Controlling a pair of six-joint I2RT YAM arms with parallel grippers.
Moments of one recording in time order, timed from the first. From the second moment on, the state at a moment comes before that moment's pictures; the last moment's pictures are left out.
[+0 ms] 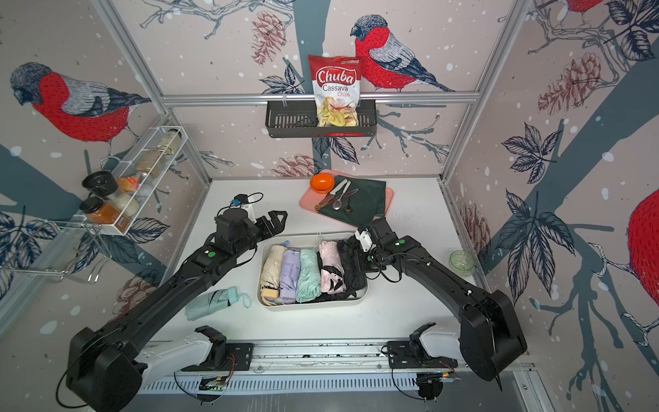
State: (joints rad) left arm -0.45 1.12 0.84 -0.15 0.00 -0.70; right arm 0.56 1.29 0.86 -0.67 -0.36 0.34
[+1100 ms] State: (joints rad) left arm -0.39 1.07 0.82 -0.28 -0.07 -0.71; right arm 0.63 1.28 0.97 -0.79 -0.13 0.42
